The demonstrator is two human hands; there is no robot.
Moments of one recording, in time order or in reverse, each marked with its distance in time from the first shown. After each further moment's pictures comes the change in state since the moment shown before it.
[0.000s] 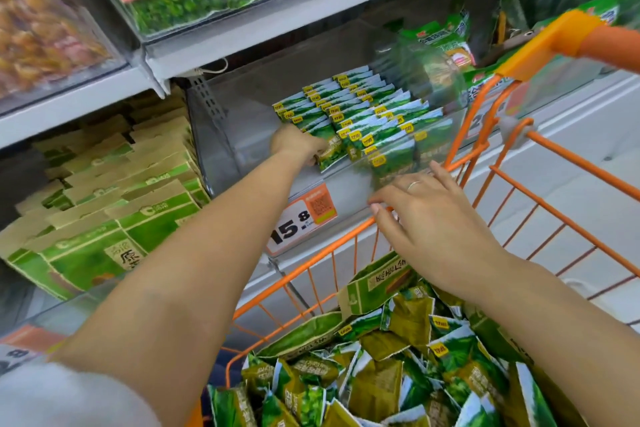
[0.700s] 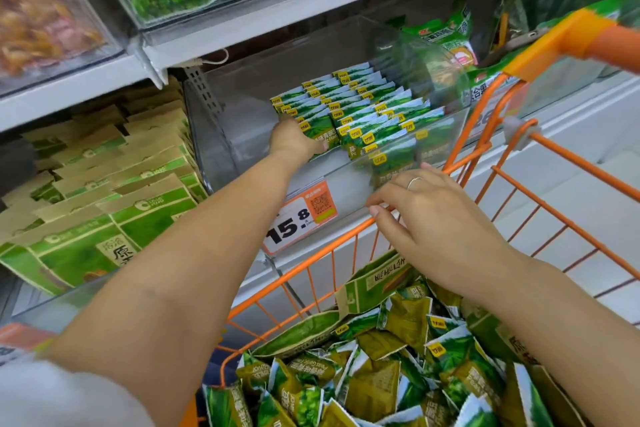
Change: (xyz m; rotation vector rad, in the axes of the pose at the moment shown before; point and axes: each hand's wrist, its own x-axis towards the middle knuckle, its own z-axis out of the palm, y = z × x) left_hand 0.007 -0.007 -0.001 0.040 0.012 0.112; right_hand 0.003 0.004 -0.003 0.035 0.050 -0.075
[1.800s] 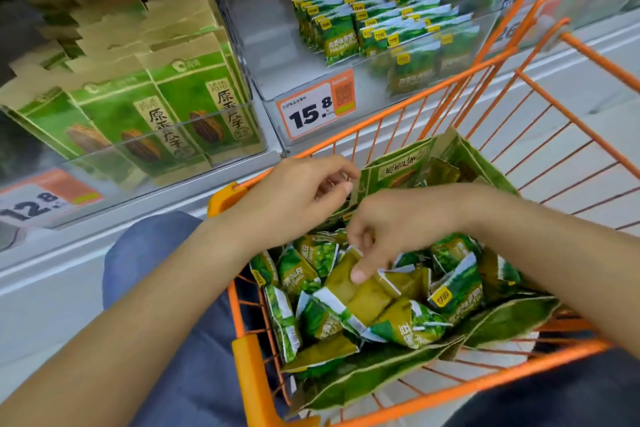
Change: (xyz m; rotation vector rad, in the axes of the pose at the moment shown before) left_hand -0.257 -0.070 -0.043 0.006 -0.288 0.647; right_hand -0.039 -0.071 0.008 0.473 -1.220 -0.057
